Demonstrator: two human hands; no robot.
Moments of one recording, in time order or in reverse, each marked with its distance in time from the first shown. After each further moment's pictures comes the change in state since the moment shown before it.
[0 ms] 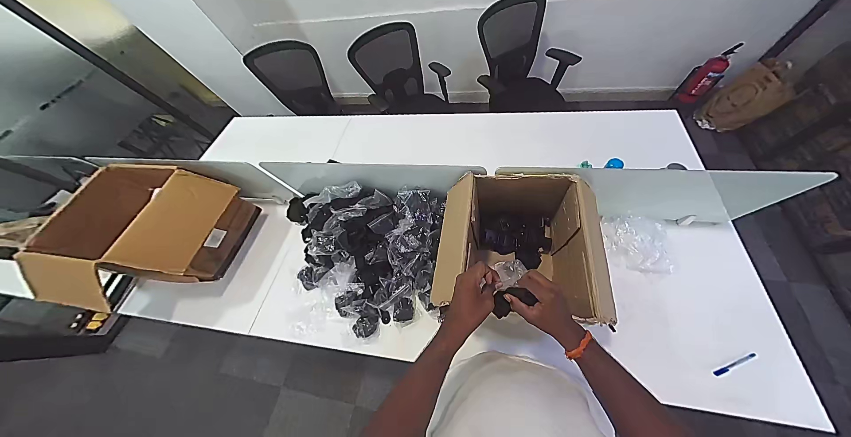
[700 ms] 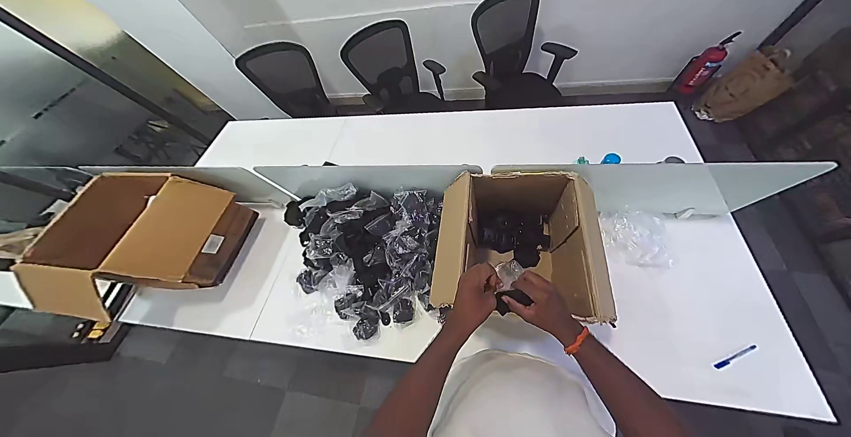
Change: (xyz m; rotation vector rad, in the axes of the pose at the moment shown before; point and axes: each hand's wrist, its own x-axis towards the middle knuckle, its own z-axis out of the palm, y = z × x) left_hand 0.006 -0.014 0.013 0.062 -0.027 0.065; right_hand -0.007 0.014 0.004 -0.103 -0.087 -0.030
